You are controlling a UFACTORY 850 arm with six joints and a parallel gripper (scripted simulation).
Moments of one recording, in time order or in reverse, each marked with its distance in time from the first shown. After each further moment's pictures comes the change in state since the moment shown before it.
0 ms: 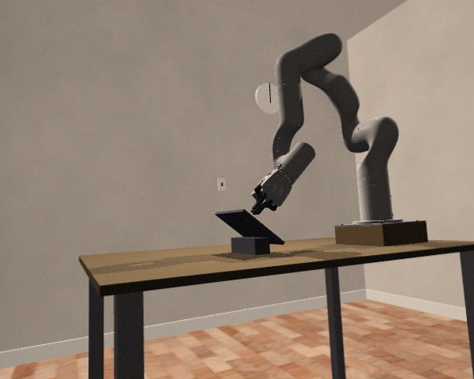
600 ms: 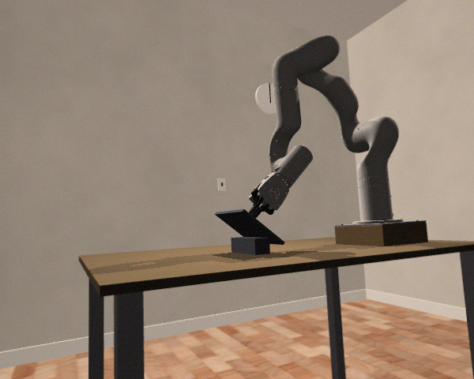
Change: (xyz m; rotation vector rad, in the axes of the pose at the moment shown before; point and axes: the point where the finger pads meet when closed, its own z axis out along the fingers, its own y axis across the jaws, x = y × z) arm 0.000 0.000 0.018 0.000 0.000 0.000
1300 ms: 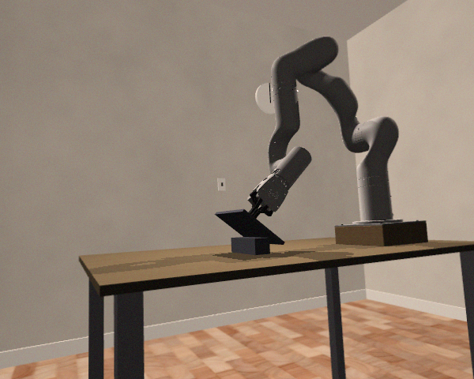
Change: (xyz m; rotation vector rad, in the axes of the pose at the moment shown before) arm 0.000 0.000 0.008 -0.001 0.000 0.000
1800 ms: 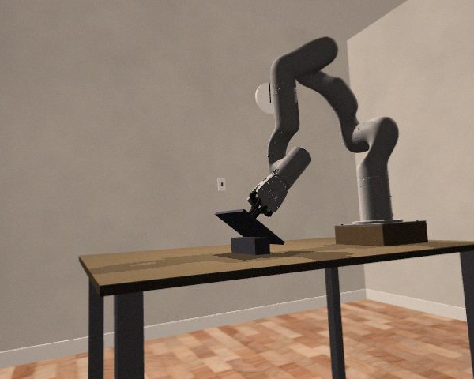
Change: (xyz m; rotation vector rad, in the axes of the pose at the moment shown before) arm 0.000 0.000 0.003 0.001 0.000 0.000
